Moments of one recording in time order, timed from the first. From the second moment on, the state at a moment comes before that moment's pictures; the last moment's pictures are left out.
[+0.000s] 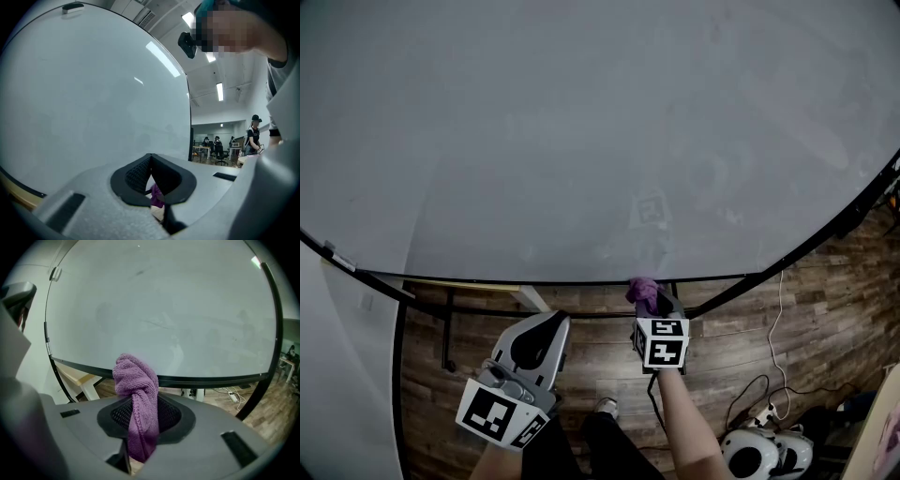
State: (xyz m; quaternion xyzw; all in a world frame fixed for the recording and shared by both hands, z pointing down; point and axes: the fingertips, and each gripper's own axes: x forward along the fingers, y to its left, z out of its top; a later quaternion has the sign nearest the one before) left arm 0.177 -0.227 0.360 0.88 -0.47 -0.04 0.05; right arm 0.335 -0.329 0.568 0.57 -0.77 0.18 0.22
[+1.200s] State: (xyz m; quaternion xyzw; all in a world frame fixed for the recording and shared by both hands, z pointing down) left arm 0.200 -0.250 0.360 0.91 -0.40 -0.05 0.07; right arm 0.373 -0.330 0.570 0.63 -0.72 0.20 0.22
